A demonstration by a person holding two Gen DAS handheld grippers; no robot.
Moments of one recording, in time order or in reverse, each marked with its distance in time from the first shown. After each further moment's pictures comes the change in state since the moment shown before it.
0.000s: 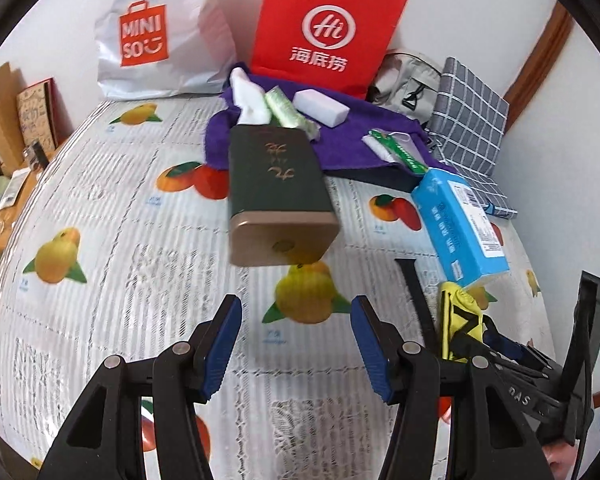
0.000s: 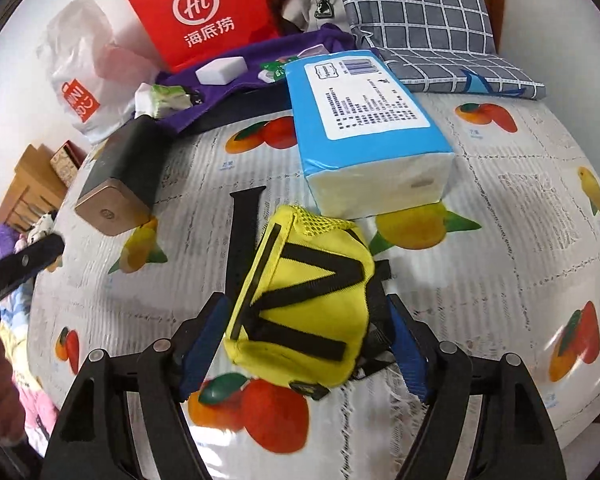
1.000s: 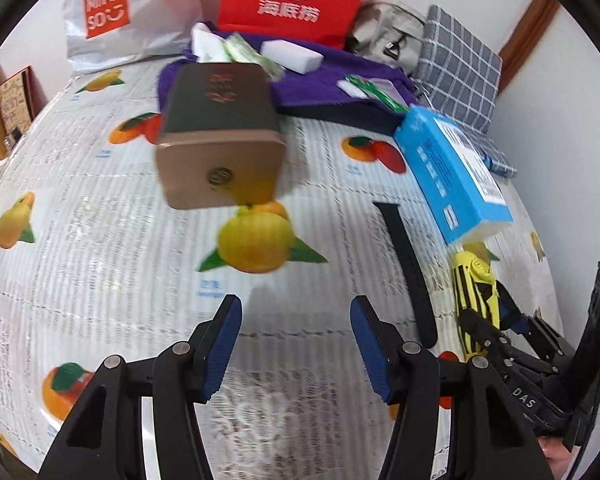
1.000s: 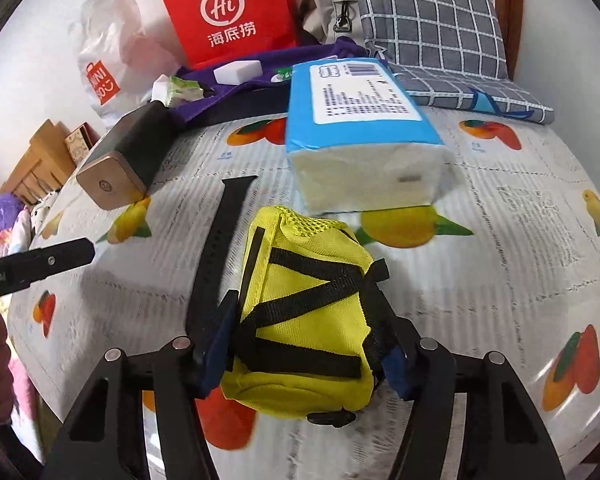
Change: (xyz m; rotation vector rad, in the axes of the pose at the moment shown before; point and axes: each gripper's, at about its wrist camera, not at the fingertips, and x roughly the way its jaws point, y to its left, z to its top) left arm 0.038 -0.044 -0.033 0.053 0.105 -0.011; right arm -0.003 -0.028 -0.026 -0.145 -0.109 0.019
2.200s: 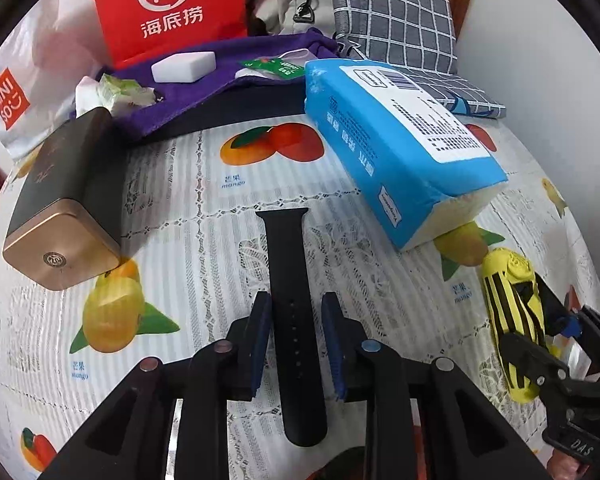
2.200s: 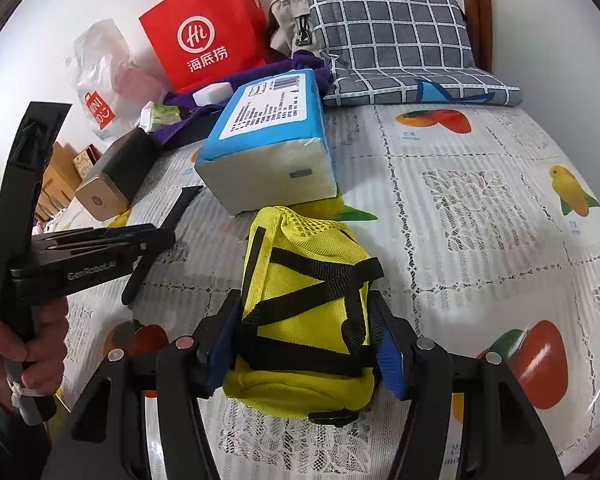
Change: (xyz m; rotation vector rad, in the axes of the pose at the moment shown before) left arm 0.060 -0.104 0.014 0.229 -0.006 0.096; right arm -0.015 -0.067 -0.009 0.047 -0.037 0.072
